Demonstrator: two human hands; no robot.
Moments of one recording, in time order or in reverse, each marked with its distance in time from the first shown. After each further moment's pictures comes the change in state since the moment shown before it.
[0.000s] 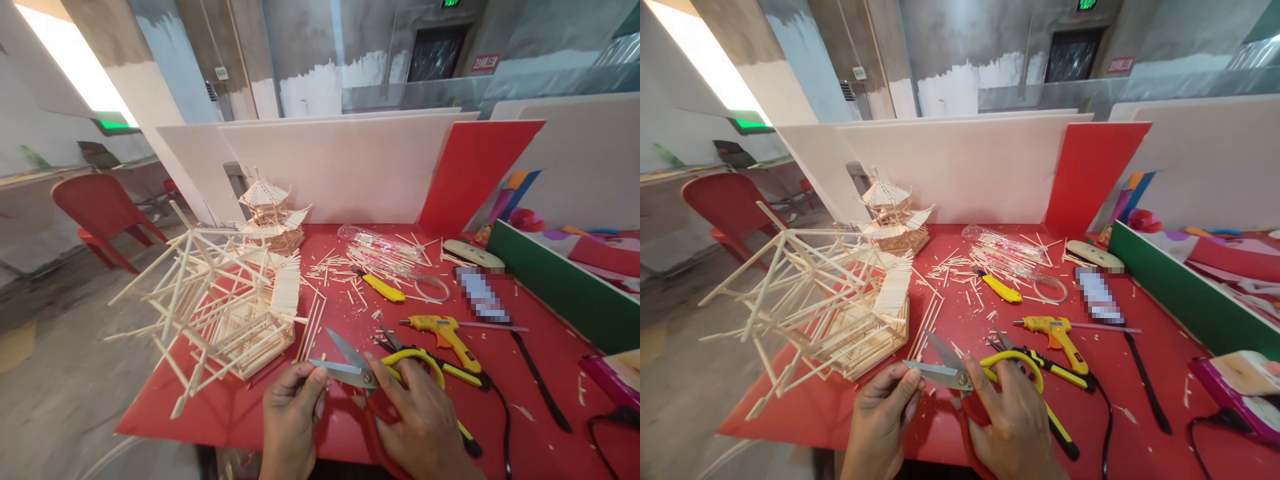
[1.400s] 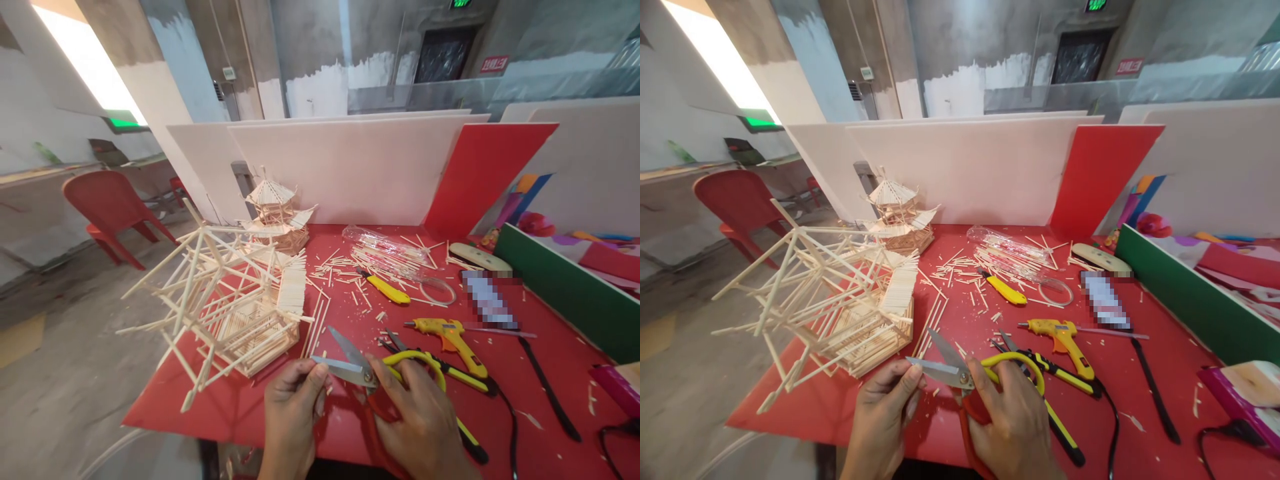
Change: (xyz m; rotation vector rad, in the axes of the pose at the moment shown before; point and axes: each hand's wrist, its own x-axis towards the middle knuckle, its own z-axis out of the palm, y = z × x) left_hand 0.008 0.001 -0.007 0.062 -0.064 0.082; right_hand 0.001 -0.001 0.009 0.011 0.051 -0.008
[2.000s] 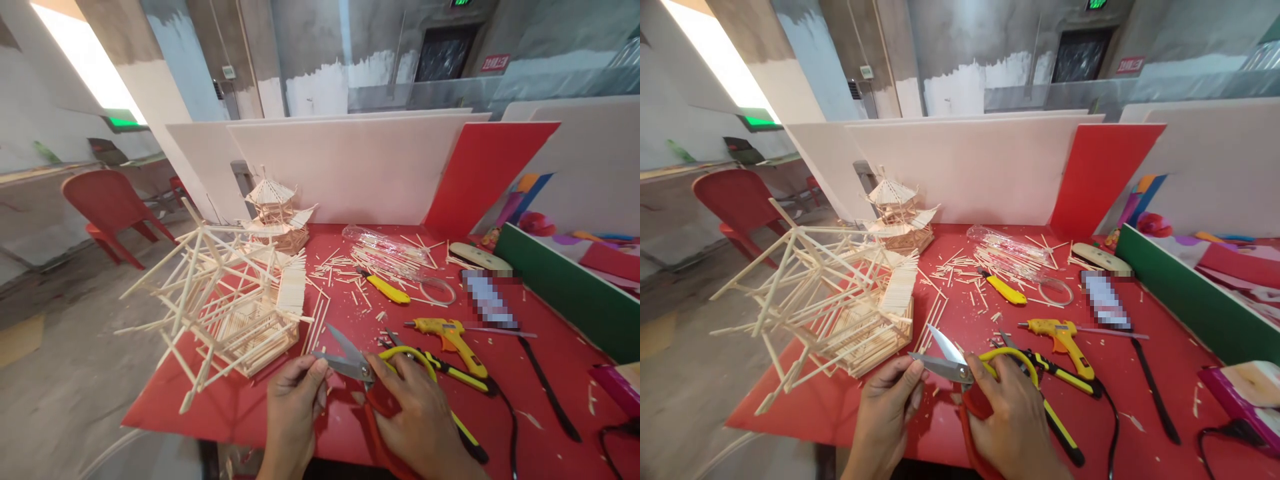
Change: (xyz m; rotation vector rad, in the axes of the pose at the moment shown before) left_hand 0.007 -0.003 0.002 -0.035 0.016 -0.059; right_hand 0.003 0.003 0.001 0.064 -0.118 0.037
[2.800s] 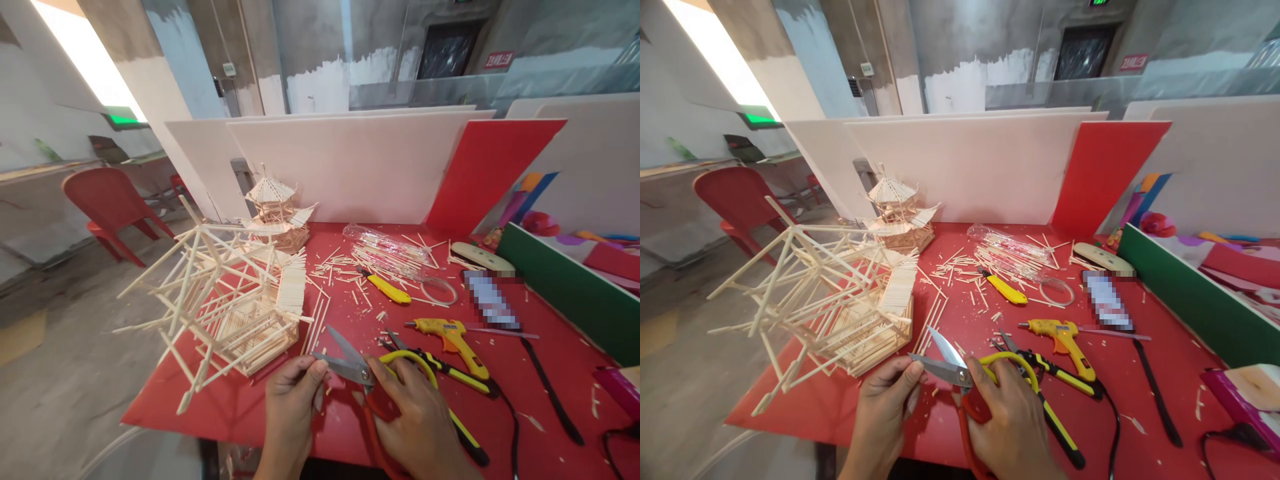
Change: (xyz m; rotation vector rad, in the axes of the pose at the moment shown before) left_hand 0.001 0.001 0.002 0.051 0.000 0.054; right_hand -0.005 0.000 0.004 0.056 -0.036 0.056
